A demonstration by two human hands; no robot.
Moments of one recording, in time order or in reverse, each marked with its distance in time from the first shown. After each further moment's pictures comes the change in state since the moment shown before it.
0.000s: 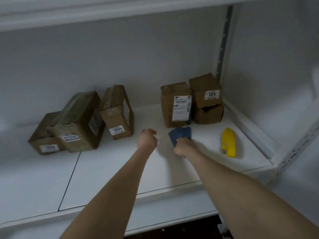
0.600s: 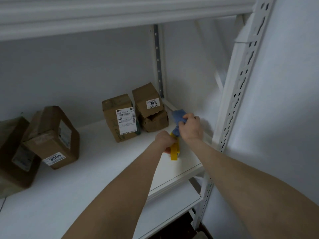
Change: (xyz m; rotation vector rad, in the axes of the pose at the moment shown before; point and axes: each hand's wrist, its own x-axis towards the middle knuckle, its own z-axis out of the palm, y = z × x) left_hand -0.047 0.196 0.121 -0.152 -0.601 -0.018; right_hand -0.030 0.148 -0.131 0.463 0.850 -0.026
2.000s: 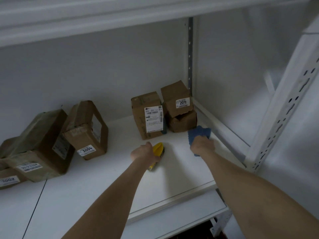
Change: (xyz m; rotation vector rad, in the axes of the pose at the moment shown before) left_hand 0.003 -0.119 -0.100 0.824 0.379 -0.094; right_hand 0.001 -0.004 0.082 -0.610 -0.561 0.012
